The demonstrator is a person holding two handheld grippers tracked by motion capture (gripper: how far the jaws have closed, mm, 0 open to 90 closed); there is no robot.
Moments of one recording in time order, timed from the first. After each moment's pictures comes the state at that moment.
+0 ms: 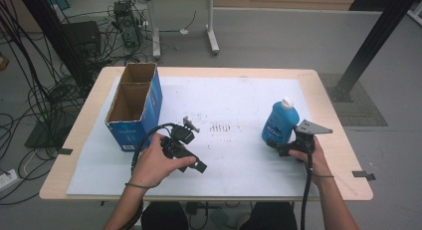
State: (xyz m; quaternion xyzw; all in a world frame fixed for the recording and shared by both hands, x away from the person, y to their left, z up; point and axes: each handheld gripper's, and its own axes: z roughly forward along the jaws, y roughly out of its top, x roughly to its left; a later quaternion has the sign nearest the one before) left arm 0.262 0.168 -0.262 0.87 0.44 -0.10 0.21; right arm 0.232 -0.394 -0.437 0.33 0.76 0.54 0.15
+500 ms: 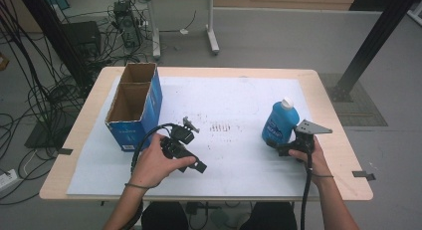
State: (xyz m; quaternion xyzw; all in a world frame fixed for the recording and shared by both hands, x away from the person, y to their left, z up) left arm 0.261 0.168 -0.262 0.87 0.44 -0.10 0.21; right arm 0.233 -0.393 -0.438 0.34 0.76 0.54 0.15
